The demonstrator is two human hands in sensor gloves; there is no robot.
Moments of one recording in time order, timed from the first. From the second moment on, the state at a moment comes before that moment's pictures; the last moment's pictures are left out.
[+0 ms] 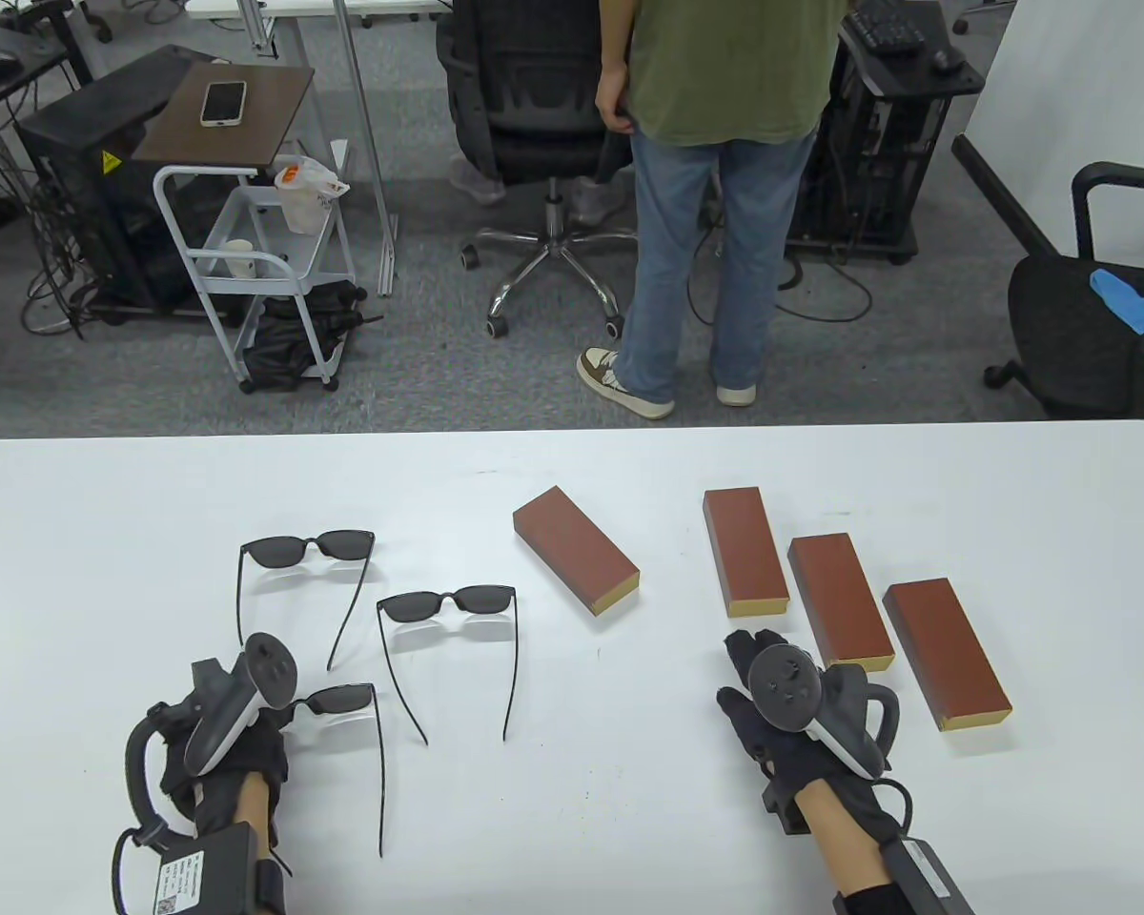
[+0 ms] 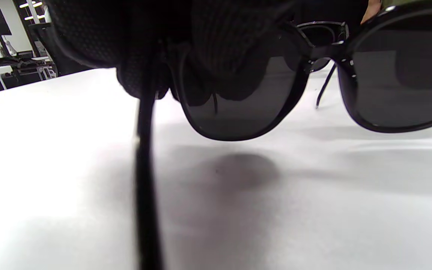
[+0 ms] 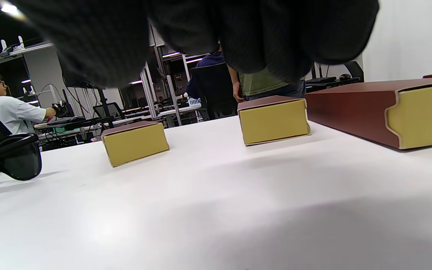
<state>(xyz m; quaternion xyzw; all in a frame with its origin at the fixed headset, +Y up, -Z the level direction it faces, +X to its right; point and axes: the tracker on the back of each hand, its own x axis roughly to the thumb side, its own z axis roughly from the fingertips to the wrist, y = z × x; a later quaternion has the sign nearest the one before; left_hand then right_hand) -0.328 -0.728 -0.325 -0.11 0.20 -0.04 0.97 0.181 -0.720 -0.325 0.02 -0.05 0.99 0.13</state>
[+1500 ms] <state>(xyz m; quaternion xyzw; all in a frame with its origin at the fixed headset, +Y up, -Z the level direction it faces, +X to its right) -0.087 -0.675 -0.315 -0.01 -0.19 0.15 0.97 0.175 -0.707 -0.316 0.14 -0.07 0.89 0.42</state>
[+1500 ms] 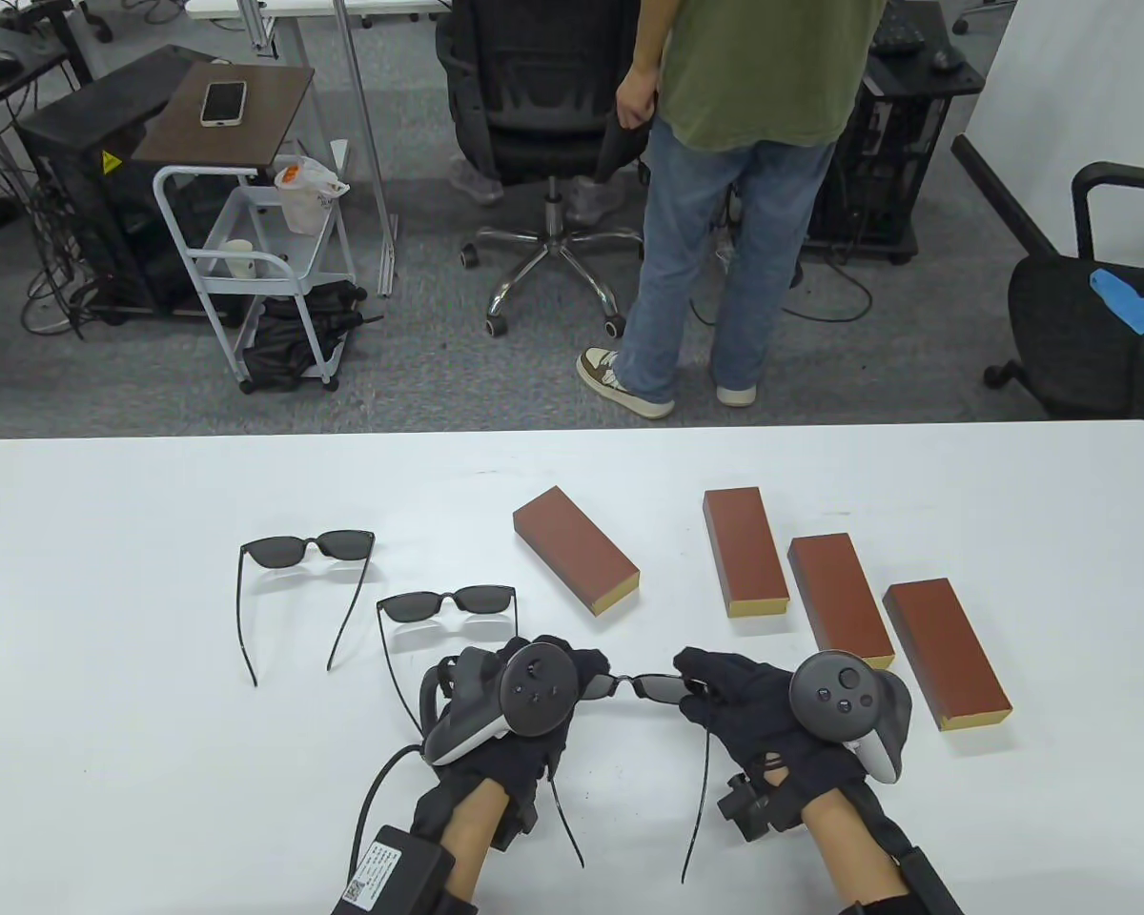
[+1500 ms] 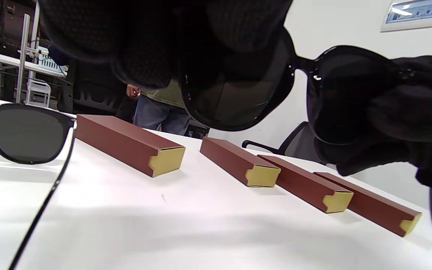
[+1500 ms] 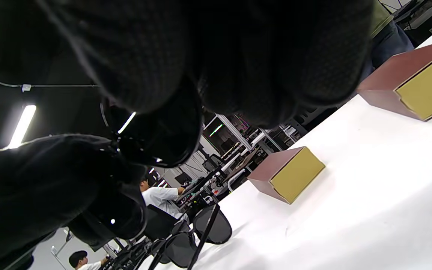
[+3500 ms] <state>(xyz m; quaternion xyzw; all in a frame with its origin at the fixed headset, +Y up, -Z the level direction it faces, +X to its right) -0.131 -0.730 -0.309 -0.10 0.01 0.72 0.68 0.170 -0.726 -0.312 0.11 -0.03 0.72 0.69</state>
